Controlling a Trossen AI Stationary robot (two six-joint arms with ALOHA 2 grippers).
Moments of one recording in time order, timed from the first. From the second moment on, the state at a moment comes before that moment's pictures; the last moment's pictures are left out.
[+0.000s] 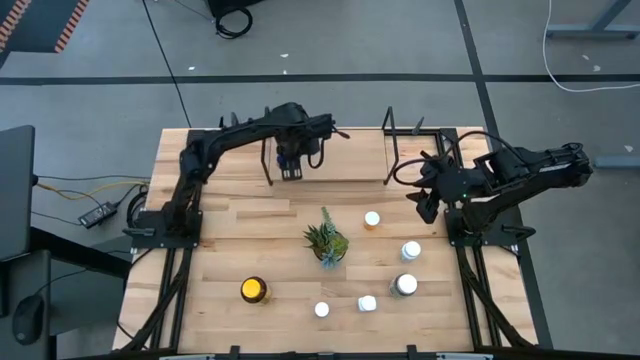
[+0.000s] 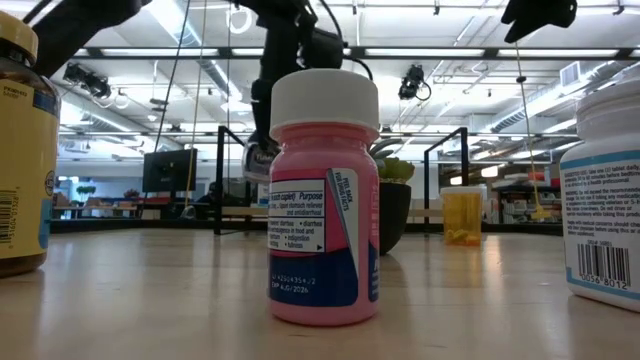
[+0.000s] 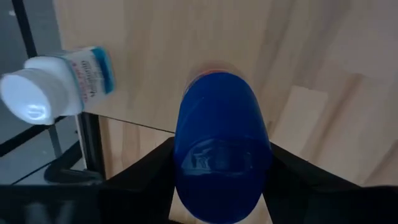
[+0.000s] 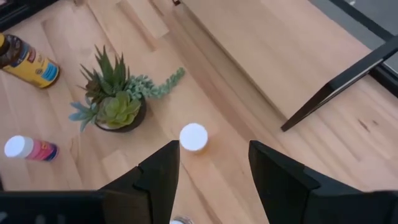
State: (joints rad) left arm 0.40 2.12 2.07 -1.55 -0.23 0.25; right arm 0.26 0.96 1.22 -1.22 0.42 0.77
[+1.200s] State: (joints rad) left arm 0.52 2.14 1.94 -1.43 -0.10 0.45; right arm 0.26 0.96 1.22 -1.25 0.51 0.72
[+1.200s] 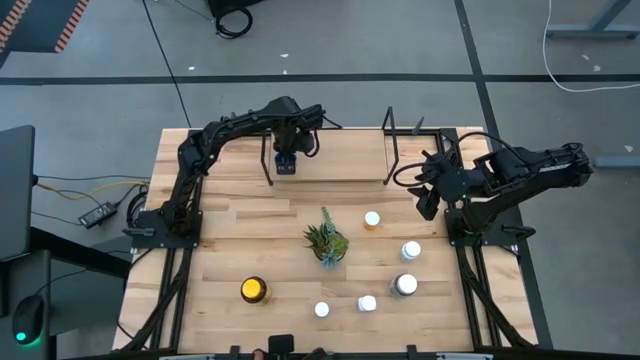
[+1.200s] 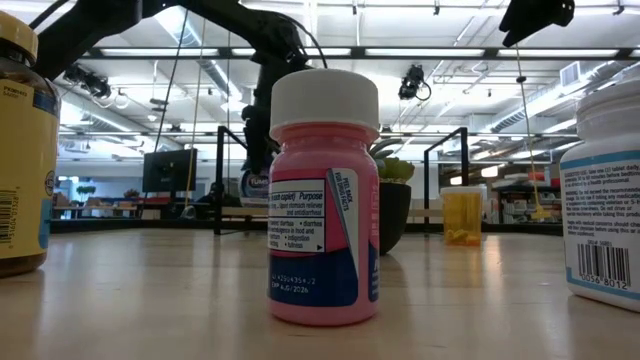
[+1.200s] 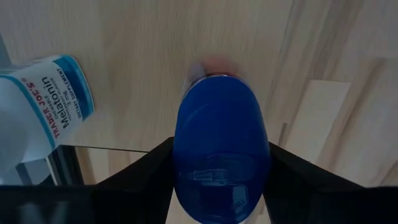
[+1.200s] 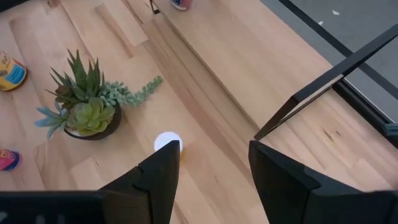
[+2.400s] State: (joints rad) left arm 0.44 2.12 2.36 -1.55 -0.15 0.22; right arm 0.26 0.96 1.22 -1.25 0.55 0.87
